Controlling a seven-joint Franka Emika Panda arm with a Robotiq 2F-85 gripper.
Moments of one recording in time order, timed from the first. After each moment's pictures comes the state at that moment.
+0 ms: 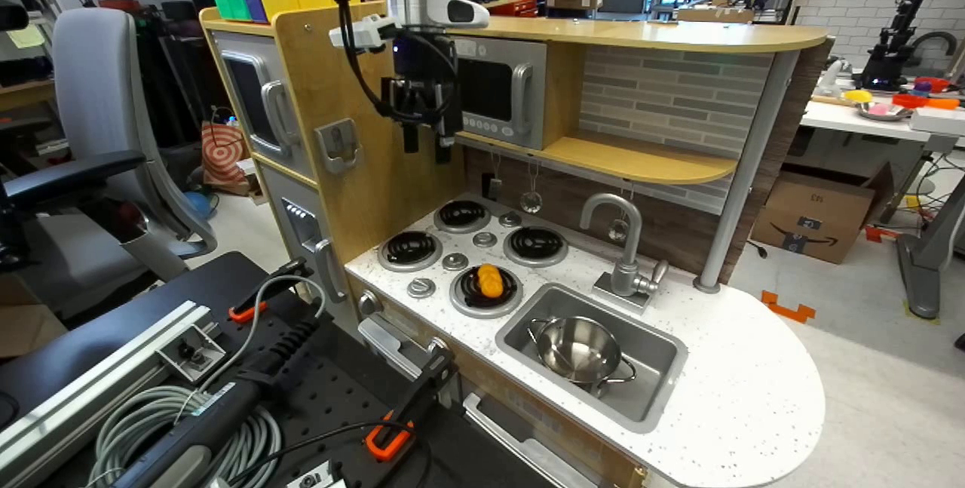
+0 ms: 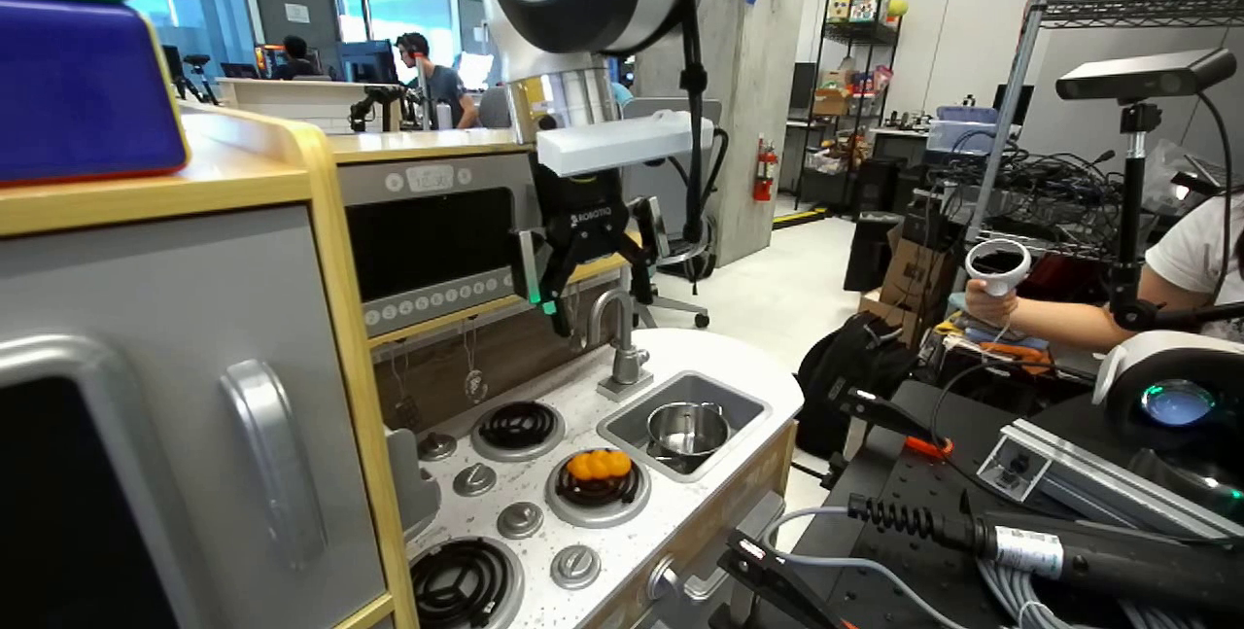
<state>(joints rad) 0.11 0.40 0.07 -1.99 -0.14 2.19 0.49</state>
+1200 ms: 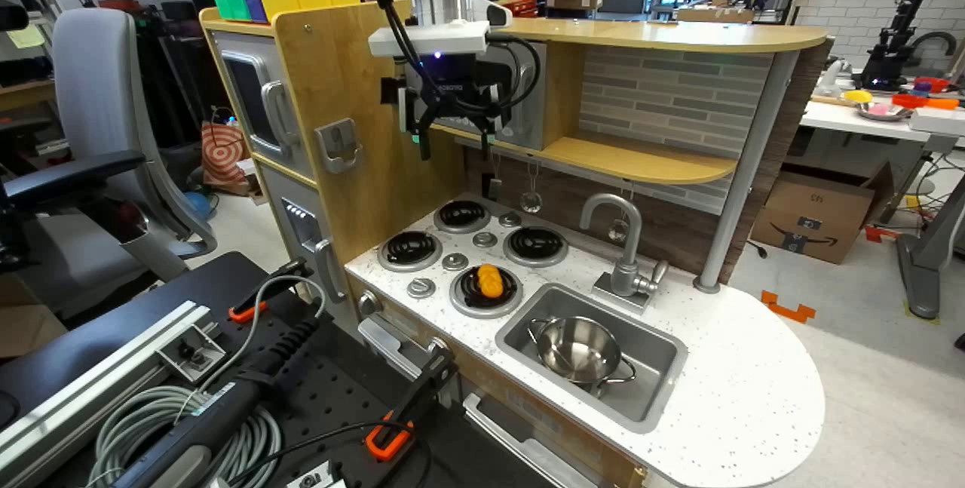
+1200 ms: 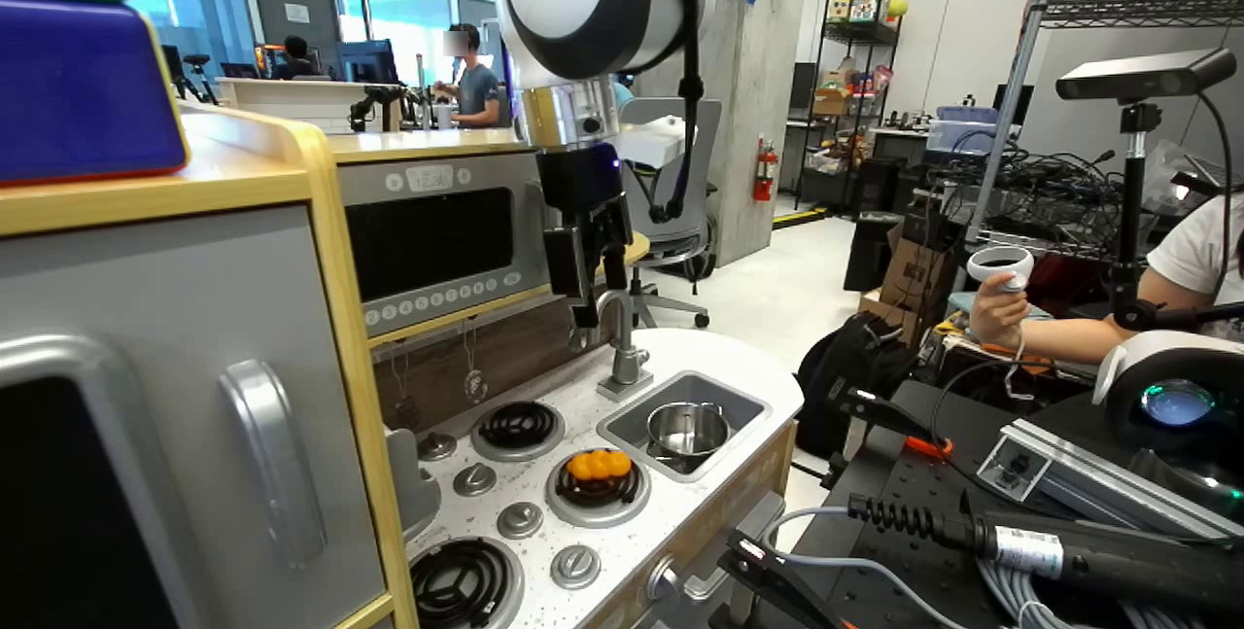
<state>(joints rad) 0.08 0.45 0.06 -1.95 -0.19 2.25 -0.21</state>
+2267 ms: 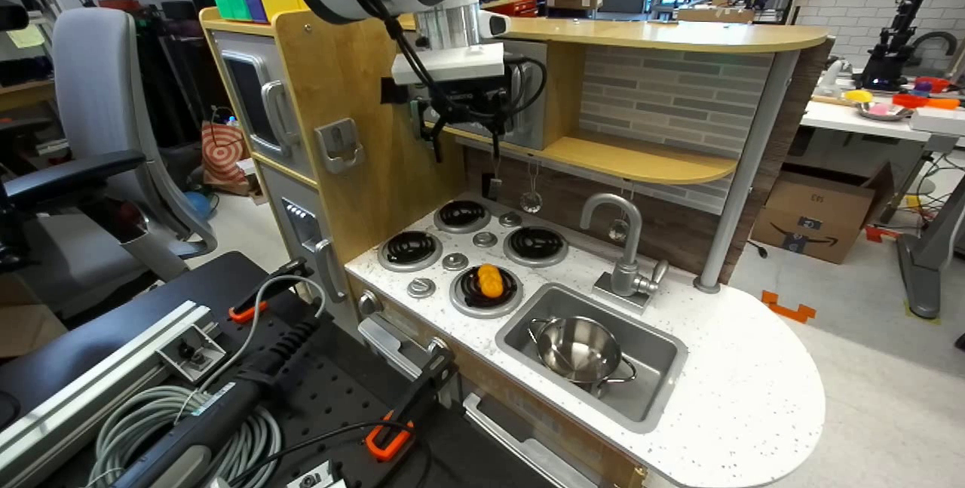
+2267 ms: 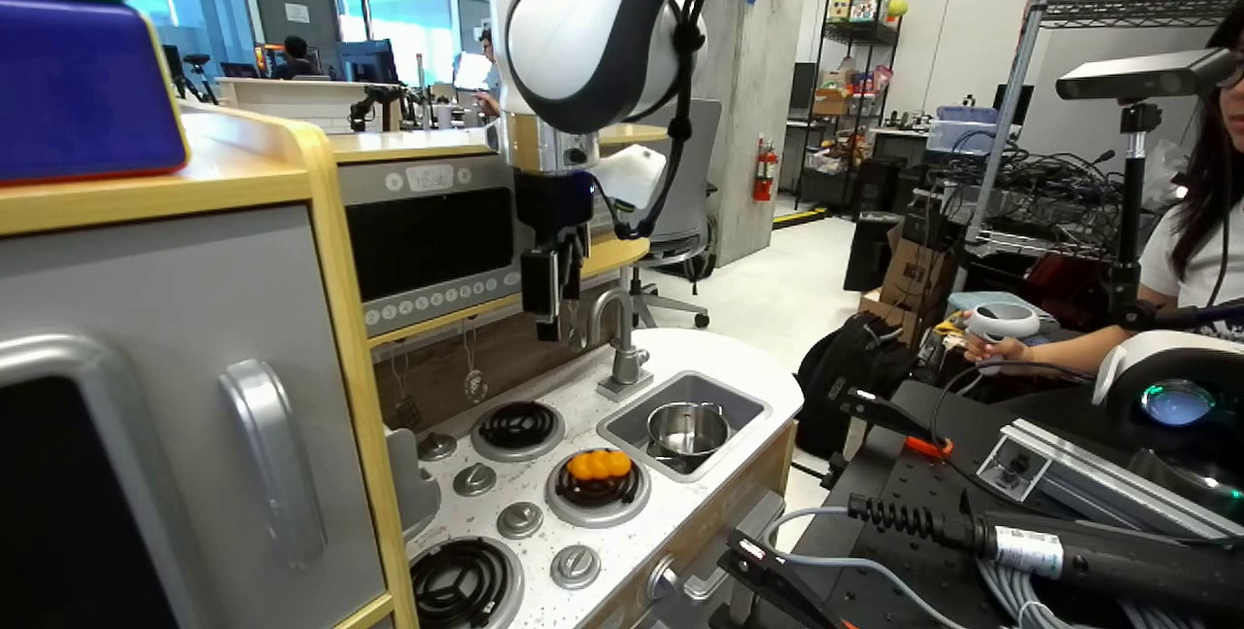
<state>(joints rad) 0.07 0.52 0.06 -1.94 -0.21 2.49 -0.31</state>
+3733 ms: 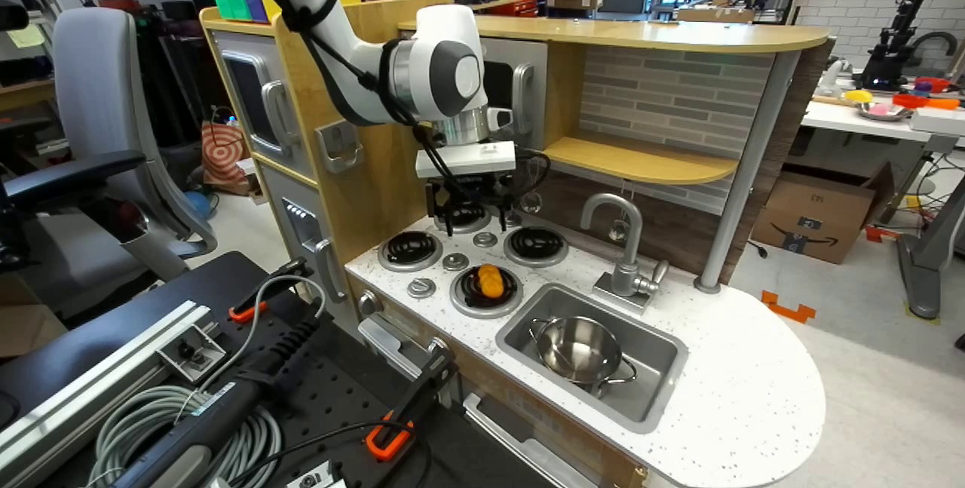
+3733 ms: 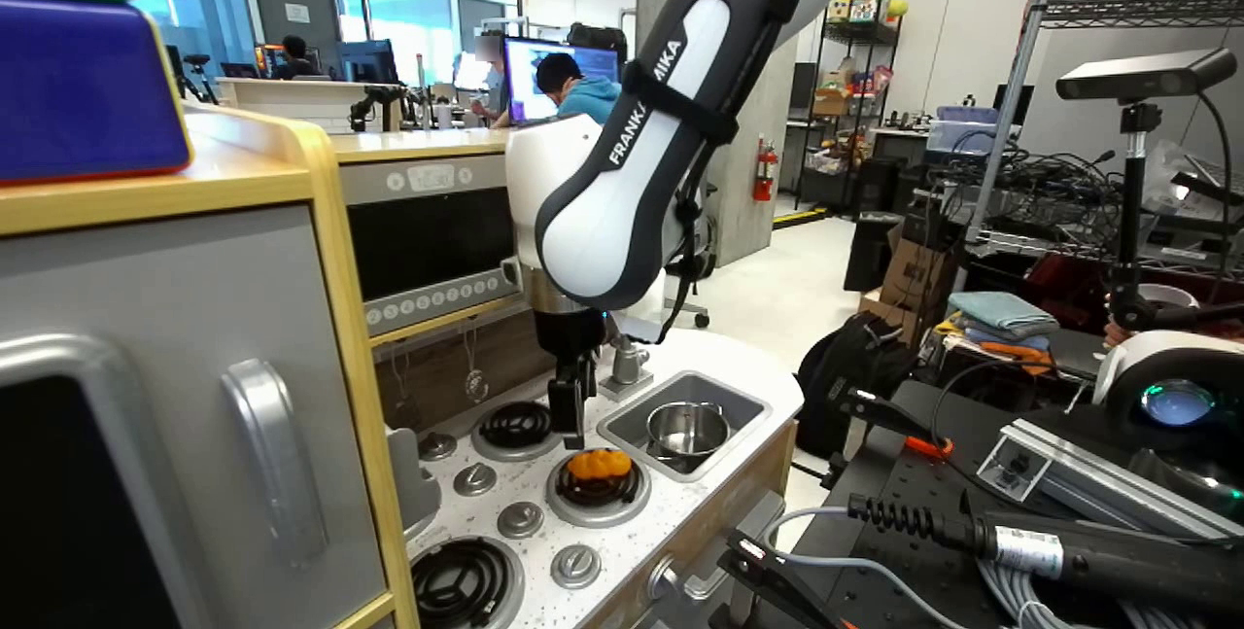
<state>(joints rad) 0.08 0.80 0.03 -1.86 -0.31 2.64 -0.29</state>
